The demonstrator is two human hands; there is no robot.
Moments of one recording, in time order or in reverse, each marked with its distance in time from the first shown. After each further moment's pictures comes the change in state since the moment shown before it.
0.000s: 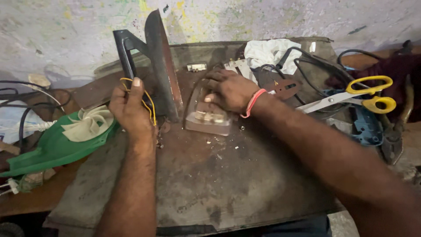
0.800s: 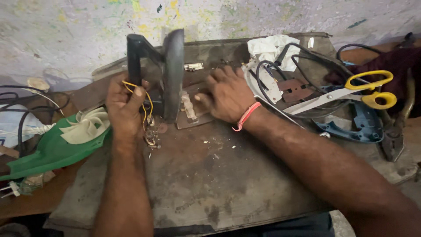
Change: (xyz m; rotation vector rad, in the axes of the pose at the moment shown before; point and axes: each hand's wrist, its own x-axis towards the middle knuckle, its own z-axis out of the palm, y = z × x) left_hand 0.012 0.009 -0.019 0.015 -0.388 -0.073; right_hand -0.005 -0.055 -0.014 -0.206 0.122 0.305
